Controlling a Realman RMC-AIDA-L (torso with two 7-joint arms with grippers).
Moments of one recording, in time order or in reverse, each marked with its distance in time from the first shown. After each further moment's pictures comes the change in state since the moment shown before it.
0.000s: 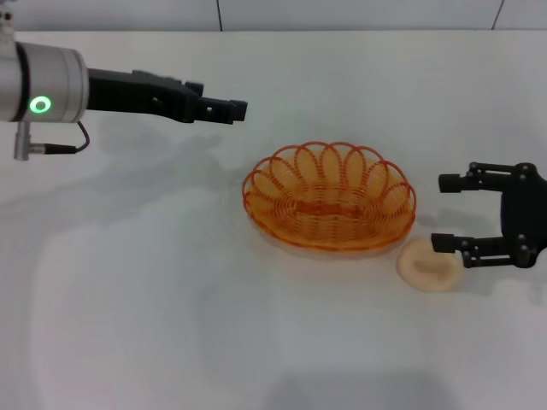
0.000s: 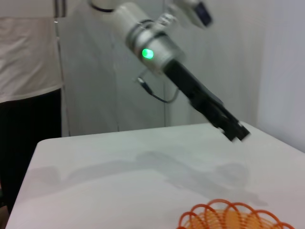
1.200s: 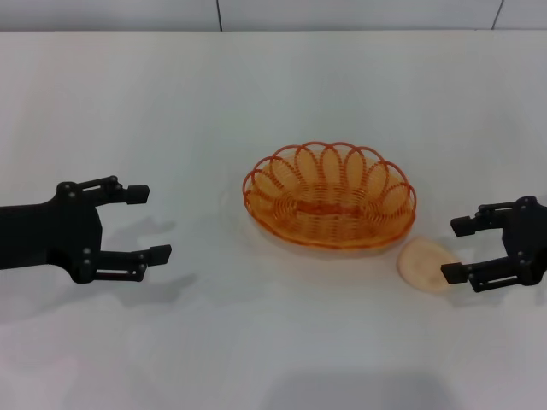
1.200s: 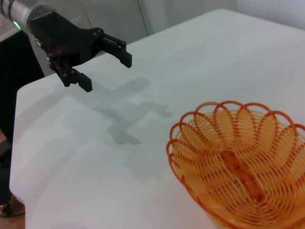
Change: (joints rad) left arm 0.248 0.024 -0.270 -0.164 -0.127 0.397 0.888; right arm -0.002 0.001 -0.118 -0.203 -0.206 0.043 0.452
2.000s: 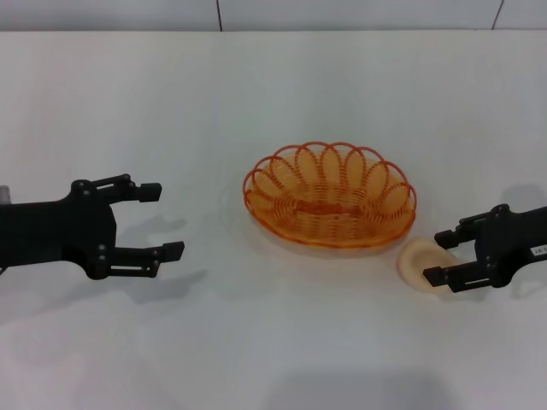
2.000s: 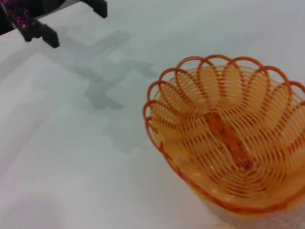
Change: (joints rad) left arm -0.017 -0.024 -0.006 -0.003 0.018 -0.016 -0.004; right arm 0.035 0.008 -0.165 -0.003 -0.077 0.154 0.130
